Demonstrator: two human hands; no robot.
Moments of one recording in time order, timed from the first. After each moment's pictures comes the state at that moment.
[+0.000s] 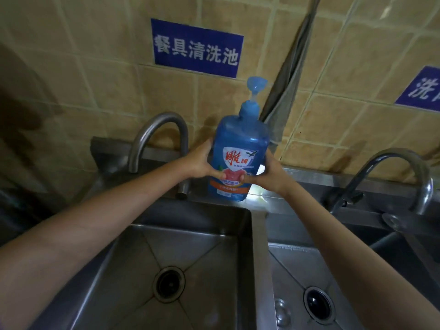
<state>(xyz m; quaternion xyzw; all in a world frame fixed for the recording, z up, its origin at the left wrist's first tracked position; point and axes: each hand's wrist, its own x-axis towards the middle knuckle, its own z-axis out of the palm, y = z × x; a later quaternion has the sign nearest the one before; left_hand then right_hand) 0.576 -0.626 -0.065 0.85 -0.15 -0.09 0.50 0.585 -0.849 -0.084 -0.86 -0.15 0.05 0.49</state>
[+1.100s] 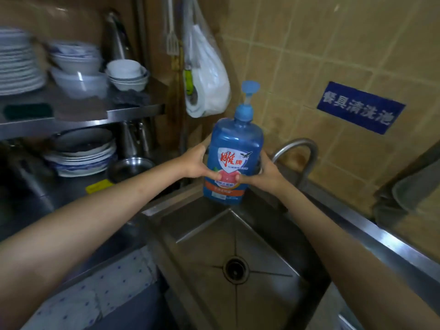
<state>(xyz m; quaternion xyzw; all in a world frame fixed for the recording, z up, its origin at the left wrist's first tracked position) 0.278 -0.478 -0.010 0.87 0.16 0.15 0.44 0.429 -0.639 -0.018 -0.74 -0.44 0.22 0.45</state>
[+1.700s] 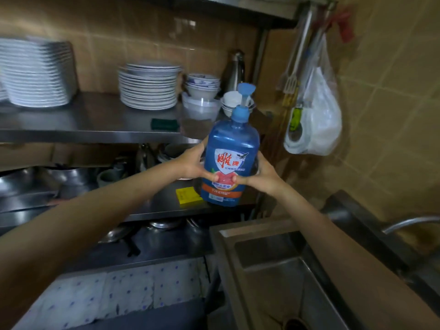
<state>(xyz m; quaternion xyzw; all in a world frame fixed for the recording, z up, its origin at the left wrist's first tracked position) 0.079 -0.357 0.016 0.81 0.34 0.26 0.40 0.284 -0.442 0.013 -0.63 -0.59 0.31 0.40</state>
